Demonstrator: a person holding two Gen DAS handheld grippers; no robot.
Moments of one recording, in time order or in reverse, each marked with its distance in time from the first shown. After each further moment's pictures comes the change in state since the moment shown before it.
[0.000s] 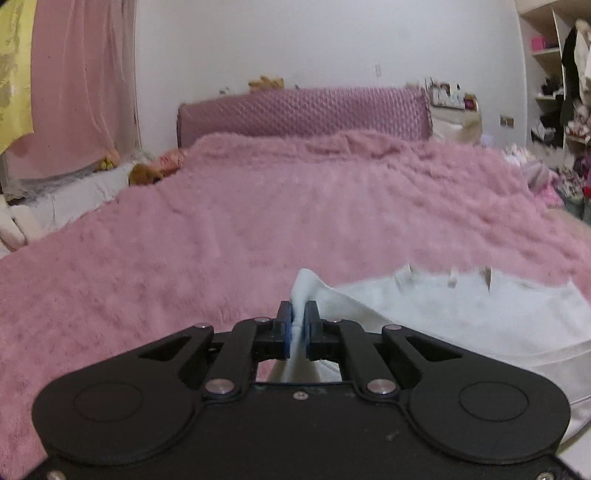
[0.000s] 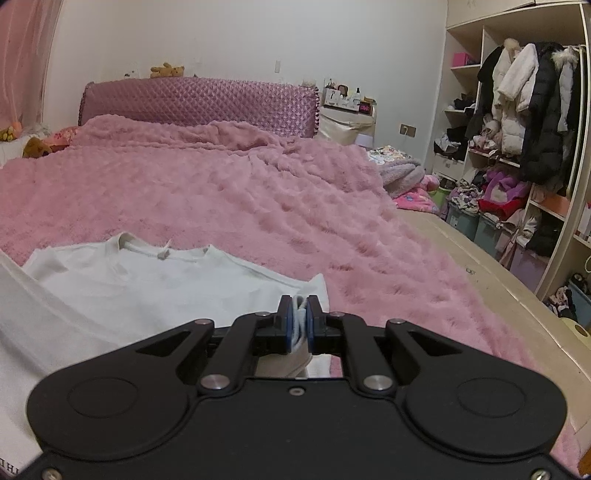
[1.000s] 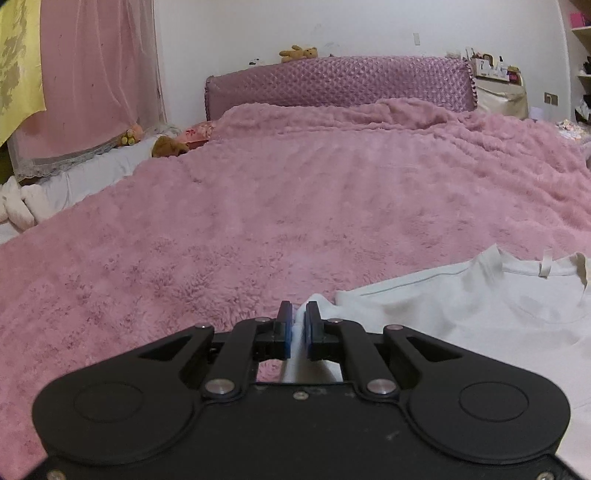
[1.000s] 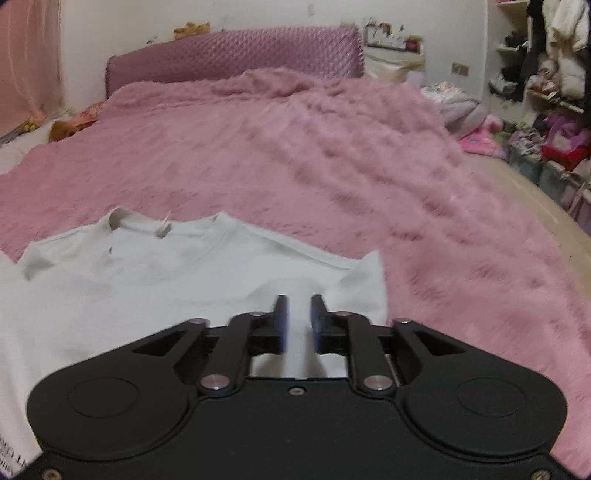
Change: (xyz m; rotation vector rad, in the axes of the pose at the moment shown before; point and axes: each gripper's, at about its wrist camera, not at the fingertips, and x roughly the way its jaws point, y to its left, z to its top) left arm 0.119 -0.007 -0.014 -0.007 0.093 0.129; right arm 0.114 -0.014 0.003 0.047 0.183 0.205
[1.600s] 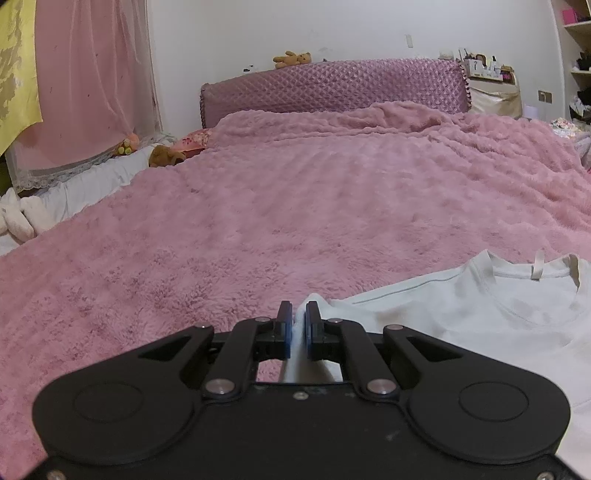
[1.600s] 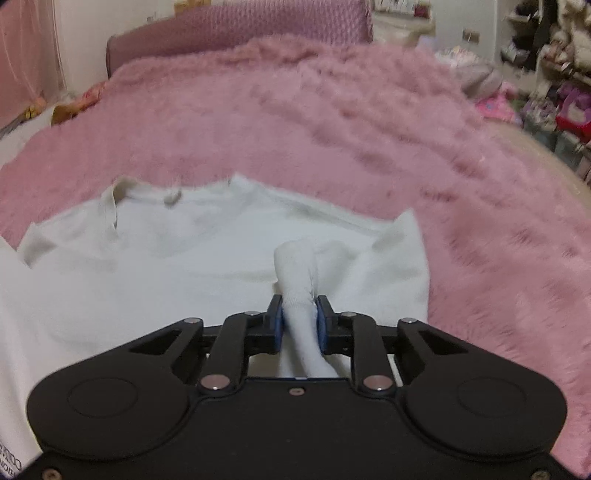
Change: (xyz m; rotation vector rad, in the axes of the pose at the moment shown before) left arm -0.002 0.005 0.003 0.015 -0.016 -0.008; right arm 0.017 0.013 -0.005 0.036 0.074 0.030
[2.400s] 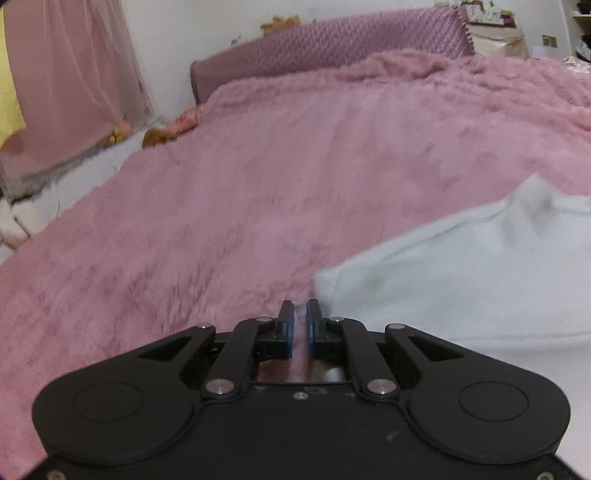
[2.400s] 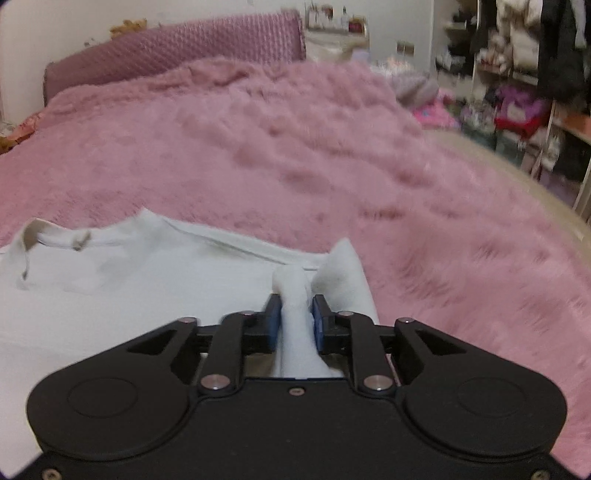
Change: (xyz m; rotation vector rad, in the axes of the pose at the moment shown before) left arm 0.110 -0.029 -0.031 0.096 0.123 0.062; right arm 0.047 -0.022 0.003 0.099 -0.038 -0.188
